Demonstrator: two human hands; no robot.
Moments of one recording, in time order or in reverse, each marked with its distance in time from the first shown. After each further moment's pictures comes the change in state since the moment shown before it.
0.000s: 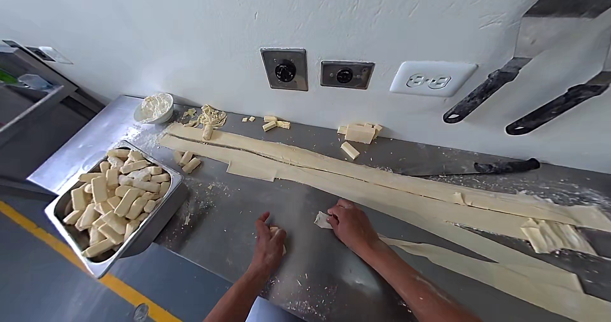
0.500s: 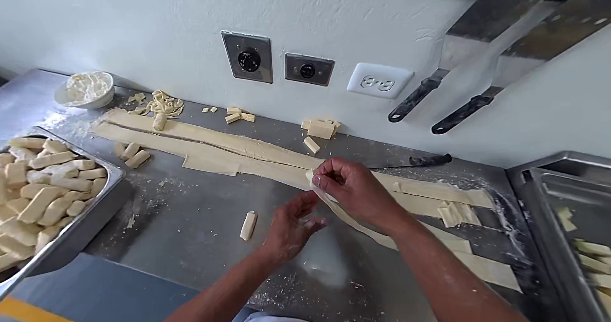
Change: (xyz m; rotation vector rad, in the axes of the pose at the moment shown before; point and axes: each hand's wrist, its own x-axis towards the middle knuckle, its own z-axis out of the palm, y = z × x) left_hand -0.023 0.069 0.079 -0.218 -0.487 0.499; right_hand -0.056 -0.022 -0.122 0.416 0.276 -0.245
